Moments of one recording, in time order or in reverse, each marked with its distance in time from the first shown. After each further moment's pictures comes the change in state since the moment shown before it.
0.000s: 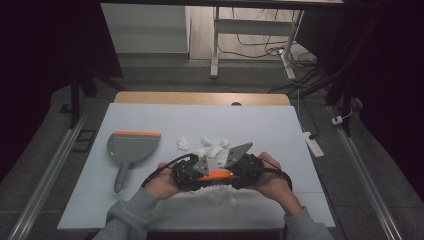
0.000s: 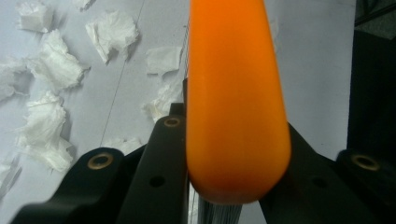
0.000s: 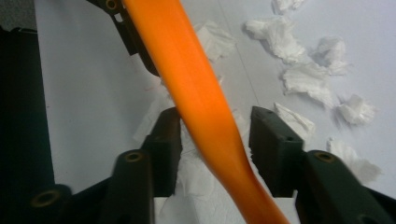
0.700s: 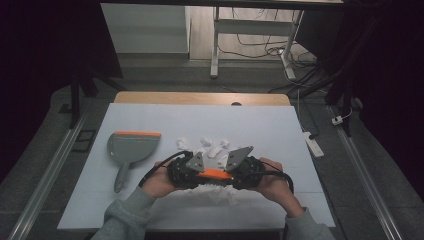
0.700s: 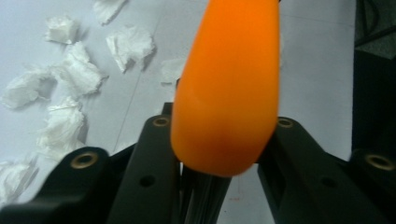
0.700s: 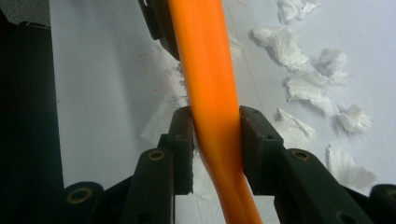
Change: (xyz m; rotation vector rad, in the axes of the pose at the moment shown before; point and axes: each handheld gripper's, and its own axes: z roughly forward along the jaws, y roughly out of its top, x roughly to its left) left arm 0.006 -0.008 -0.009 -0.087 0.029 -0.025; right arm 0.009 0.001 -0.007 -0.005 -0.016 -0.047
